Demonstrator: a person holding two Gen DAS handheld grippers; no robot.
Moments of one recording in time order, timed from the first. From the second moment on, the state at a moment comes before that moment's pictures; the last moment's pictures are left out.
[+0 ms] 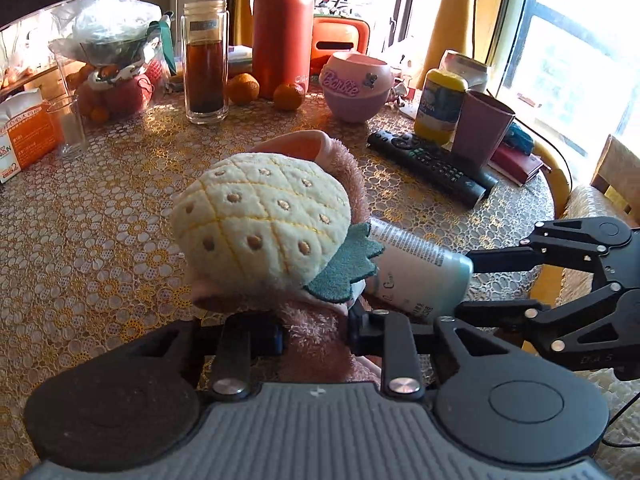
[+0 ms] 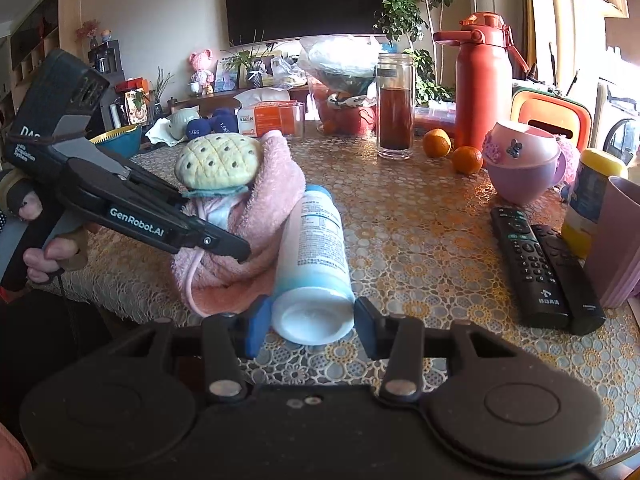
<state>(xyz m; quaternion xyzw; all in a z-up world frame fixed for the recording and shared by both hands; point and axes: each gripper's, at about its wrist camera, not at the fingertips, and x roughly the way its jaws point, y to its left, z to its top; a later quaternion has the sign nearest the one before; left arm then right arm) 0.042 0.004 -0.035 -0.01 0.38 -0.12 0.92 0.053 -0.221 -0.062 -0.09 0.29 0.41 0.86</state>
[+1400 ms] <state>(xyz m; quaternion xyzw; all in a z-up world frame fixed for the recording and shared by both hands) 0.130 -0.005 -0.036 0.08 0.39 -0.08 0.91 0.048 -0.217 -0.065 -0.13 0.26 0.36 0.88</state>
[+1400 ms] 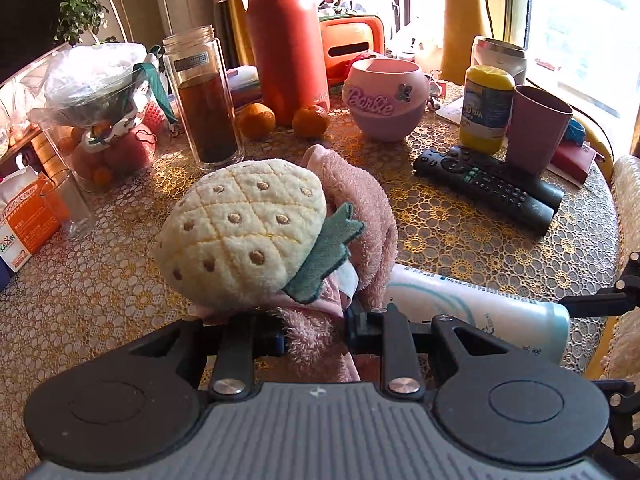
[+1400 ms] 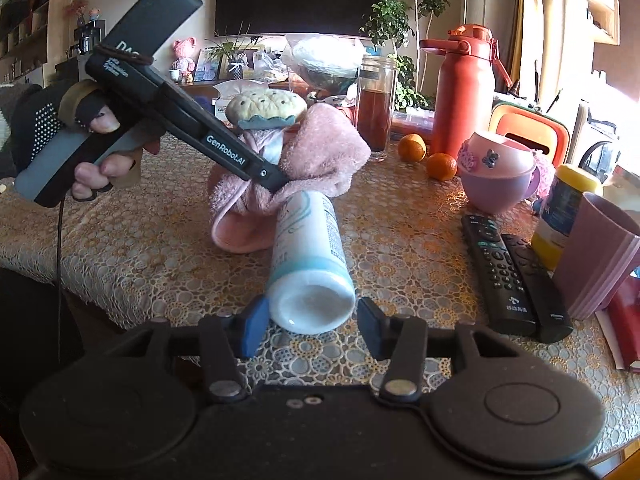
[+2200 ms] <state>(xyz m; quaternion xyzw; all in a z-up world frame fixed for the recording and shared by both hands) 0.116 0.000 -0.049 0.07 0.40 -0.07 0.91 0.019 -0.154 -0.063 -0.12 0.26 0.30 0.91</state>
